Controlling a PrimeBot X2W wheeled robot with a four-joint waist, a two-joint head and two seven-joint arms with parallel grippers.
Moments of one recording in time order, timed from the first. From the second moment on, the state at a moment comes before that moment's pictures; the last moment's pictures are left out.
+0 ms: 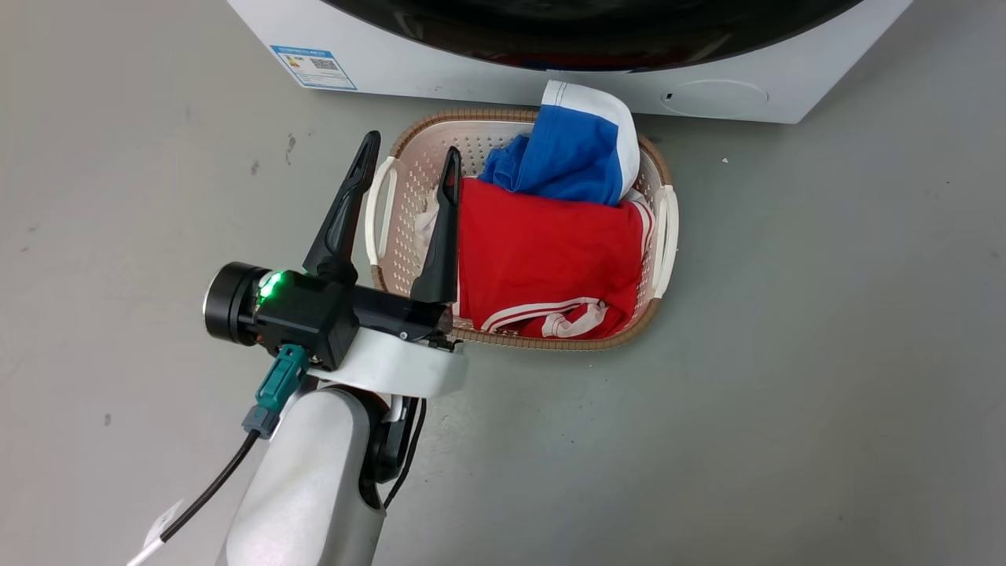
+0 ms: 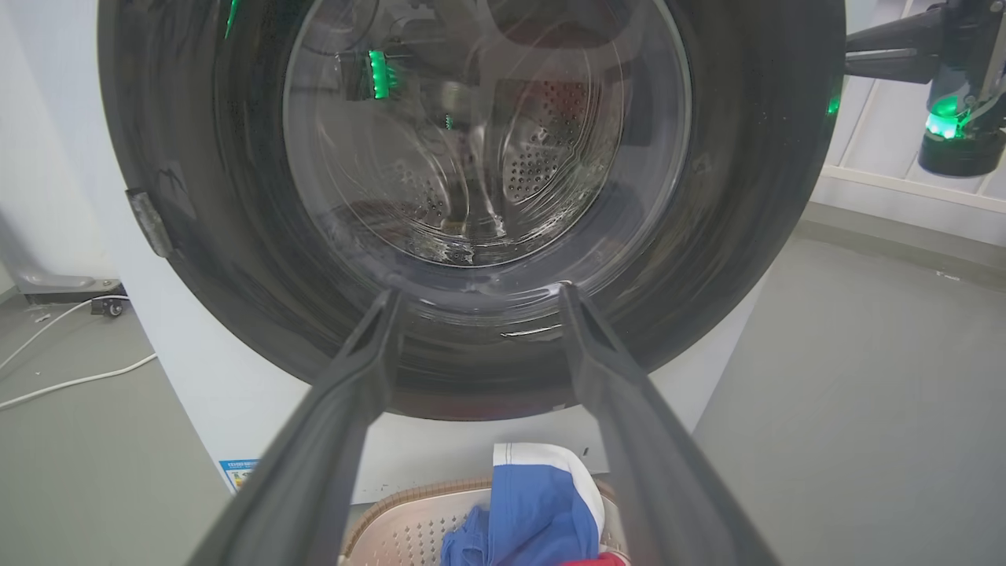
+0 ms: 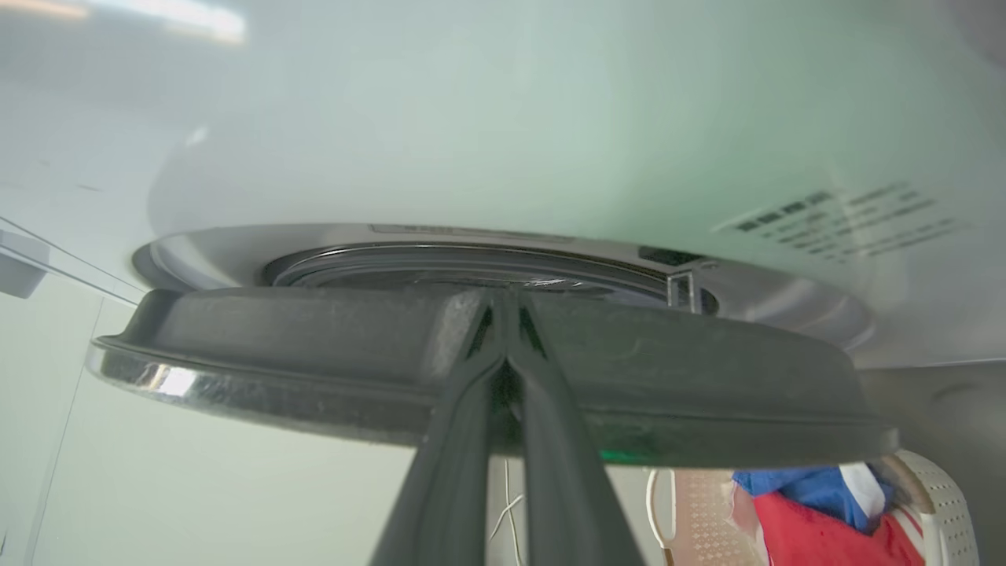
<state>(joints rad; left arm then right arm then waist) -0.41 0.05 -0.27 0.03 -0.15 0.02 -0.26 -1.46 -0.37 0.11 1.04 1.42 0.13 0.65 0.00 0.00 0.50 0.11</state>
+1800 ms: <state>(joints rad) -0.23 0.05 -0.24 0.14 -0.16 -0.02 -0.26 -0.73 -0.28 0.06 0.47 1.52 0.13 1.02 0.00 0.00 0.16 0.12</state>
